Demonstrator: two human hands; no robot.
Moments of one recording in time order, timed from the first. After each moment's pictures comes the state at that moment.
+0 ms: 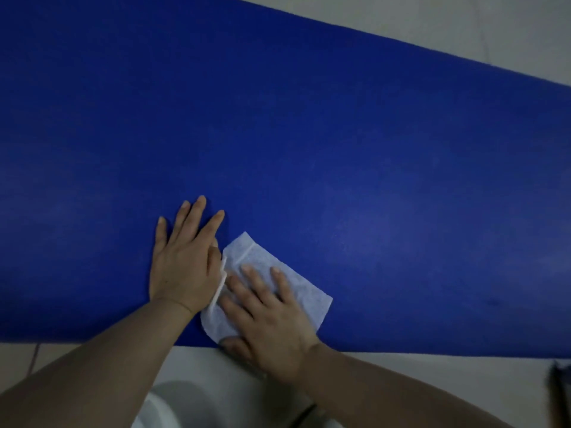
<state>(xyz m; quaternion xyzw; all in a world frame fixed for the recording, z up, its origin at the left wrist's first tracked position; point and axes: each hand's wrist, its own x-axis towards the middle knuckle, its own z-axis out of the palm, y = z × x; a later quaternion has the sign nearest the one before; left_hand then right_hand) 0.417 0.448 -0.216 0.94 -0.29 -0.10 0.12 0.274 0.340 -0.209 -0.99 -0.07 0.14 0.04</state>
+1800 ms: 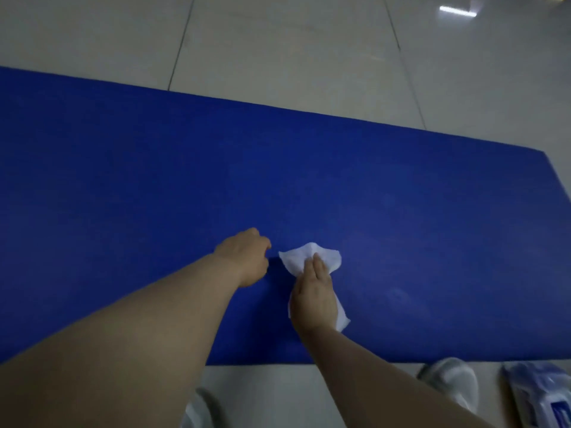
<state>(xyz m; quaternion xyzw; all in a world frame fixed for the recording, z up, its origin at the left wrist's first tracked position) 0.448 0.362 -0.080 0.85 -0.37 -0.37 0.04 0.299 0.286 -0.137 -0.88 0.40 0.08 0.26</state>
